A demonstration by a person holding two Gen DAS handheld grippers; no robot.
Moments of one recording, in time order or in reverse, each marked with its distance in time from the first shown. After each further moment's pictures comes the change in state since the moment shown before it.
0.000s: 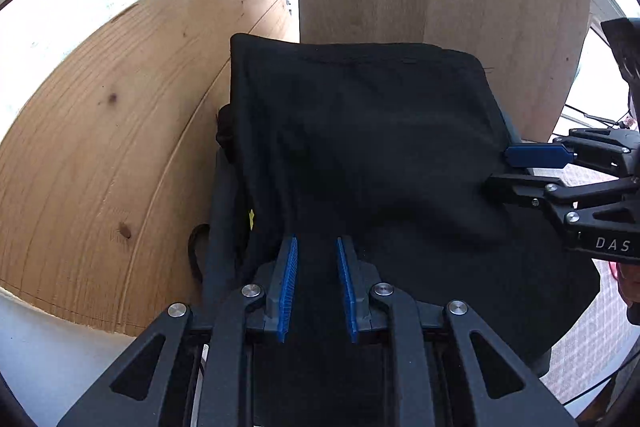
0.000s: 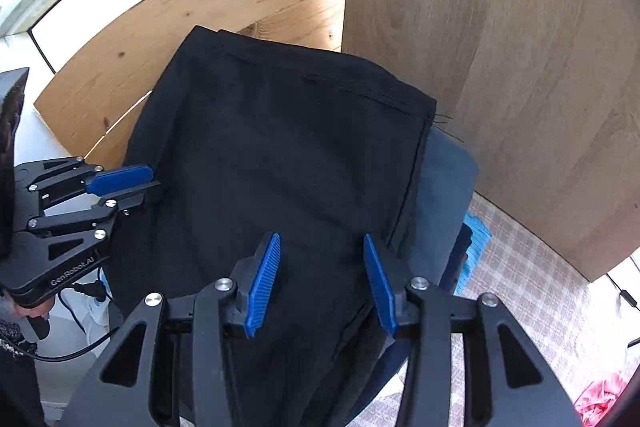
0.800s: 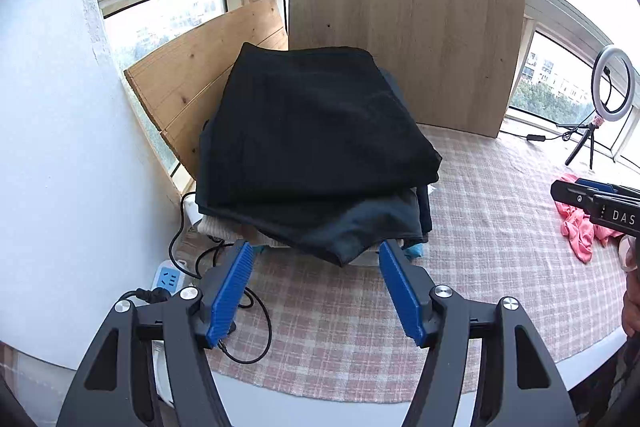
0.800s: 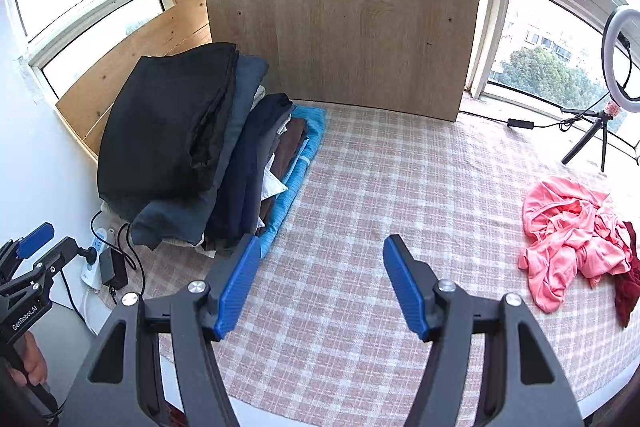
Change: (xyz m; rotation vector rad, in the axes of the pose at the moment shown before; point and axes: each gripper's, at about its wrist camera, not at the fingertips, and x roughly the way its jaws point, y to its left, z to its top) left arm -0.167 -0.106 -0.179 -0.094 -0.145 0.081; right arm -0.193 -0.053 -0.226 0.333 -0.132 -0.240
